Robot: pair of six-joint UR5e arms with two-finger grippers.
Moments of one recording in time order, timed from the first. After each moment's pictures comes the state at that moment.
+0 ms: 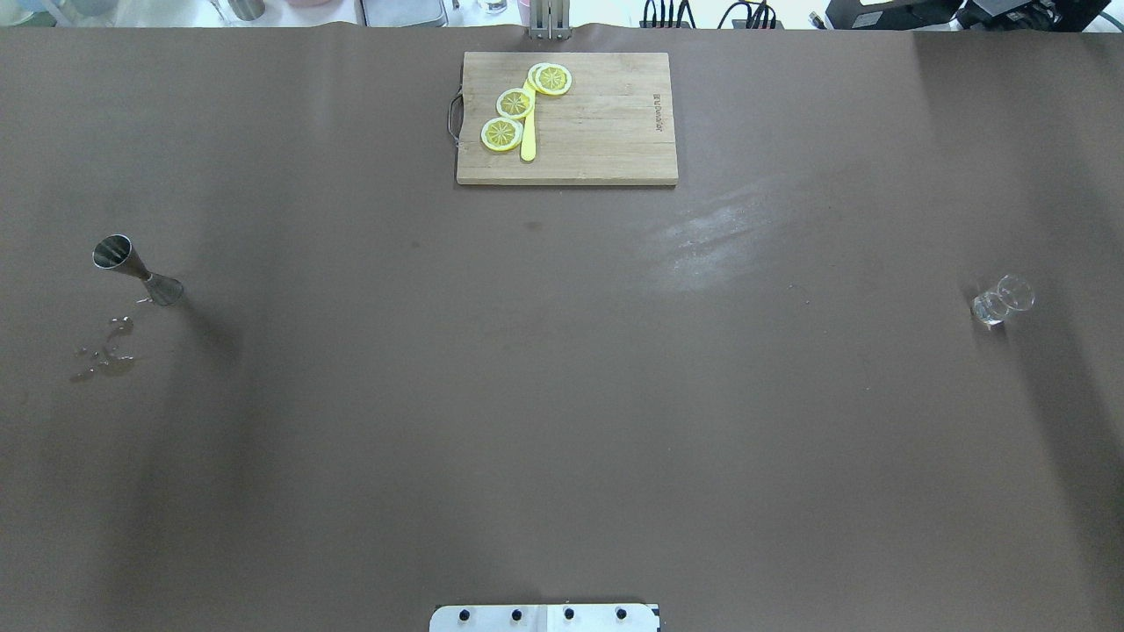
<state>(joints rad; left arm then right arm) -1.59 -1.54 -1.59 -1.59 -2.36 -0.03 1.53 -1.77 1.85 -1.68 2.36 -0.19</state>
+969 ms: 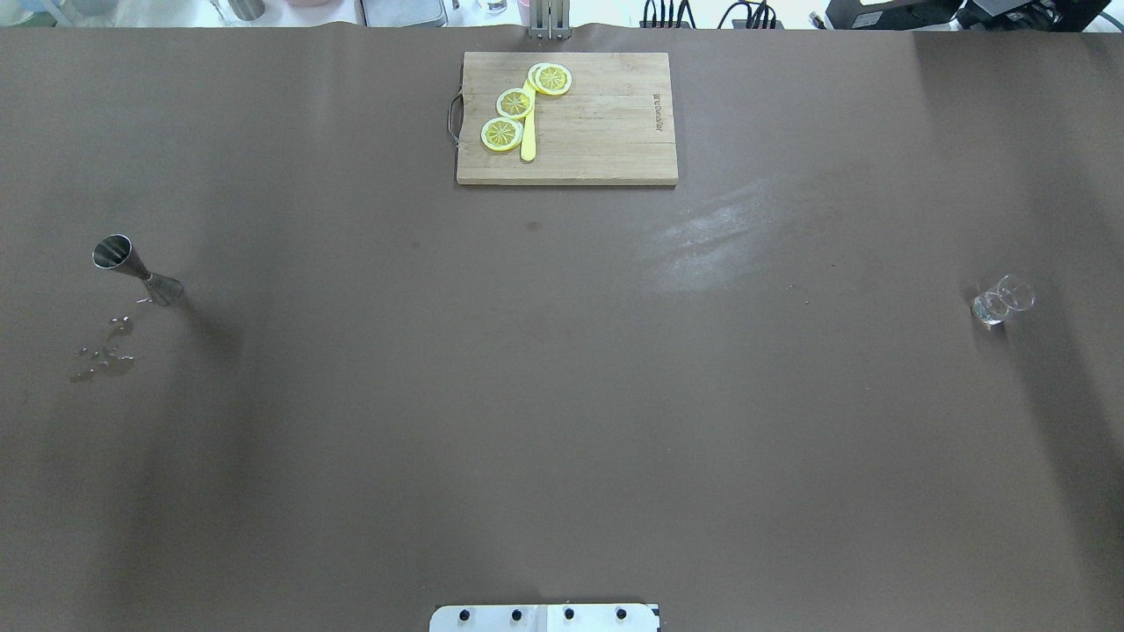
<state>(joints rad) -1.59 -1.54 -1.59 -1.60 -2.36 -0.03 1.53 -1.77 1.86 -1.68 2.36 -0.19</state>
